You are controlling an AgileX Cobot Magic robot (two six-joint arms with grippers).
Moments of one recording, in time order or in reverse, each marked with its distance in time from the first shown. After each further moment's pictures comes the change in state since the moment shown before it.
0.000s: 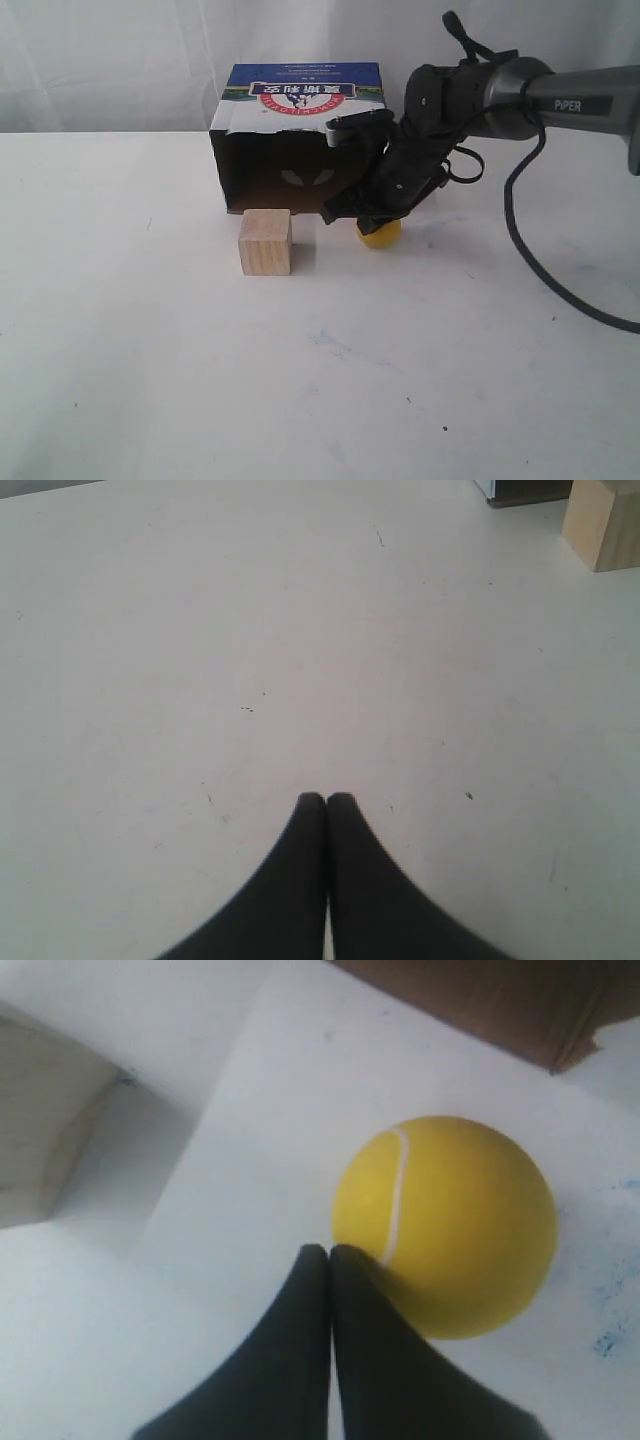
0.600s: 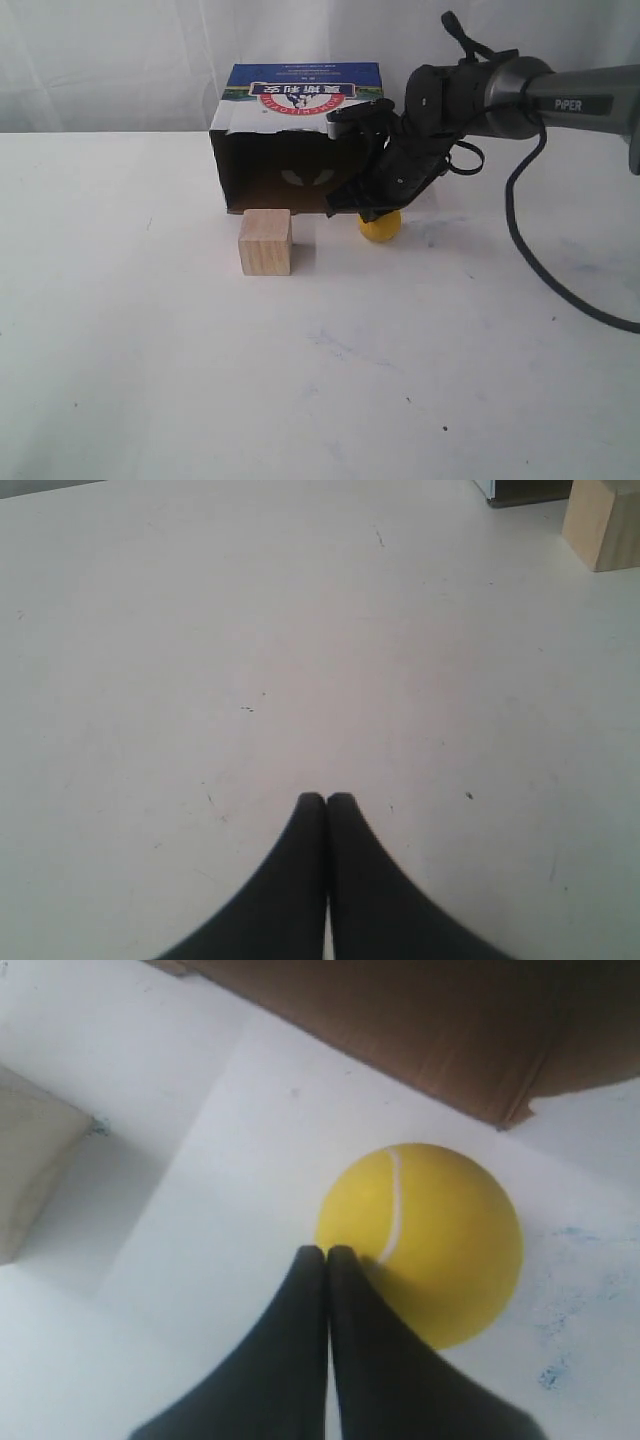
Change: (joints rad) left arm 0.000 0.000 0.000 0.000 0.000 0.000; right arm 0.000 -0.007 -0.003 -0.026 -0.059 0.000
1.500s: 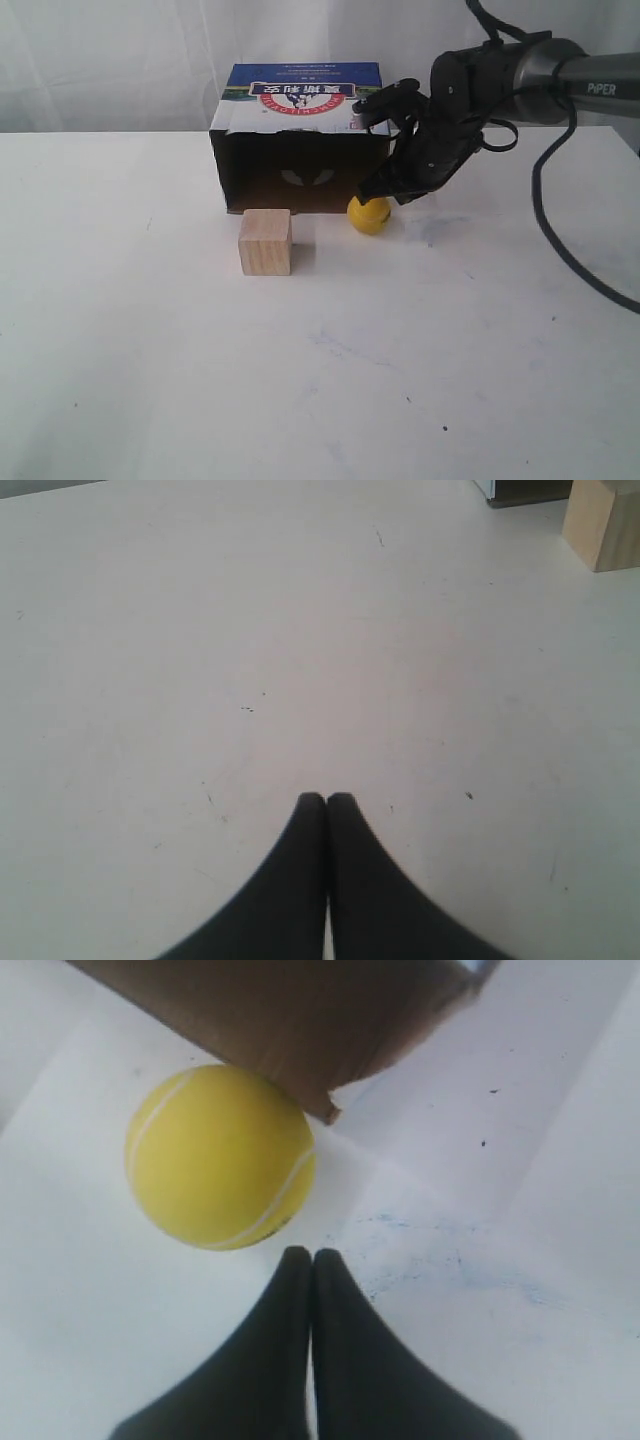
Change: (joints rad) left arm 0.000 0.000 0.000 0.000 0.000 0.000; right arm -0.045 -0.032 0.002 -0.165 0.007 0.060
